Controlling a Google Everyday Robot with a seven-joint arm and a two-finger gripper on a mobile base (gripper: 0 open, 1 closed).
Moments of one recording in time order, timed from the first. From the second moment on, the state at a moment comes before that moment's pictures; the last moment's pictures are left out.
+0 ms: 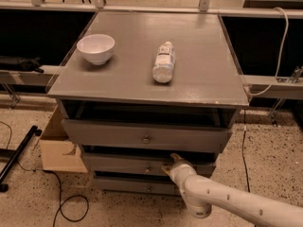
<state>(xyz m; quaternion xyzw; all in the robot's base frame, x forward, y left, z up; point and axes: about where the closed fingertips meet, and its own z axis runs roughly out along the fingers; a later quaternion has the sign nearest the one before) 0.583 -0.106 0.421 -0.38 0.80 -0.10 0.45</state>
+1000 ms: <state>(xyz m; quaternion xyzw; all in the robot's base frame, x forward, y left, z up) 0.565 -0.107 0.429 -0.37 0.80 -0.10 0.46</state>
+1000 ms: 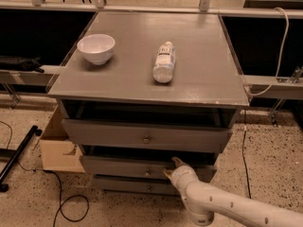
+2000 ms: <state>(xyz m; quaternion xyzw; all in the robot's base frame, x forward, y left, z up) 0.538 -0.108 0.423 -0.37 0.80 -0.09 0.46</state>
